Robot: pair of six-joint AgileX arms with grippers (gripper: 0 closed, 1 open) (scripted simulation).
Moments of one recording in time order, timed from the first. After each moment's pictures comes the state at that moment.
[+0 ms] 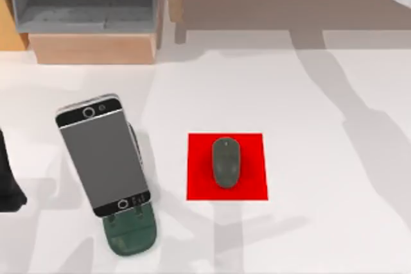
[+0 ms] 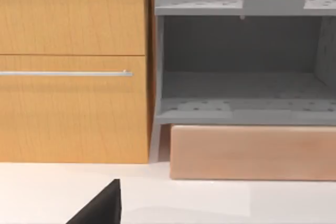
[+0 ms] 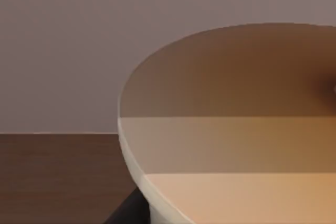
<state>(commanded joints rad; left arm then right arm) 0.00 0.00 0.00 0.00 0.00 0.00 0.29 2.01 1.58 0.27 0.33 0.06</state>
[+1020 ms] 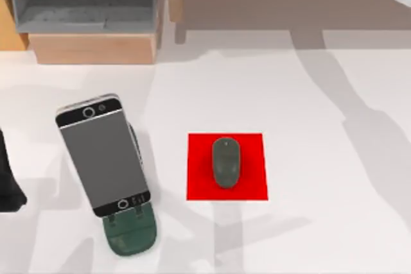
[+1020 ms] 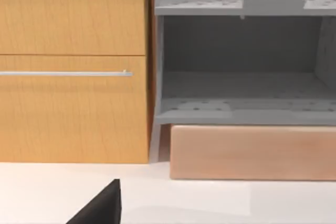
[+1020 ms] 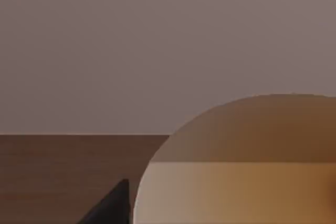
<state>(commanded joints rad) 0.00 0.00 0.00 0.00 0.00 0.00 0.29 2.01 1.58 0.27 0.33 0.06</state>
